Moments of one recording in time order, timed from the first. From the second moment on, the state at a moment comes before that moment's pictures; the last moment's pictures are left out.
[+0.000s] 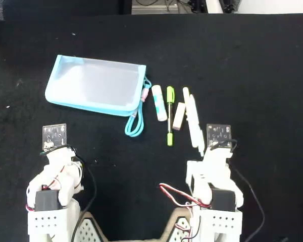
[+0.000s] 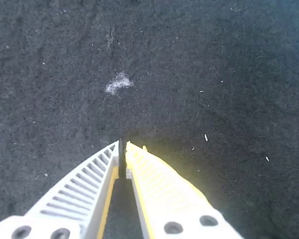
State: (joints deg) left arm -9.5 -104.6 96.2 73.0 1.1; right arm 5.9 -103.1 96.5 74.9 -1.1
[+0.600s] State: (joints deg) left arm -9.5 -104.6 96.2 73.0 1.2; right arm 5.9 -103.1 96.5 74.9 -1.1
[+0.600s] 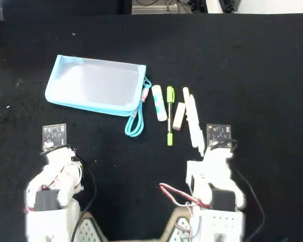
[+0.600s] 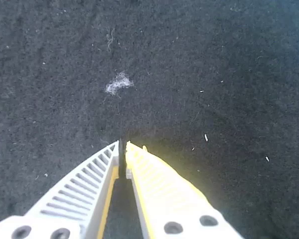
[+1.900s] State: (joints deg) left arm -13.5 -104.6 96.0 27.2 -15.1; right arm 5.9 -103.1 96.6 65.1 -0.8
